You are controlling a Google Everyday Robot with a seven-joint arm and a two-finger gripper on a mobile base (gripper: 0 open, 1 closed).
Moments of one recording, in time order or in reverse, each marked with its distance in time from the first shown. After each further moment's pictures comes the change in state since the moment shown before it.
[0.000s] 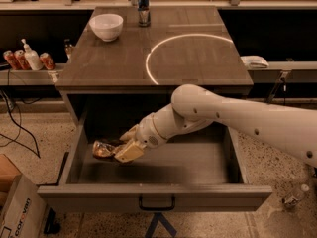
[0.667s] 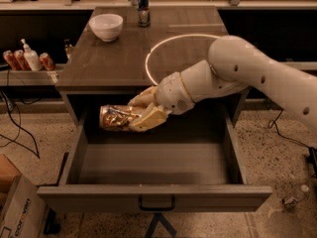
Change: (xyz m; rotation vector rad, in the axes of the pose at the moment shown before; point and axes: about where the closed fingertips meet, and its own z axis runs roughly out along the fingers) arm -0.075 0.015 -0.126 -0.037 -0.131 -0.227
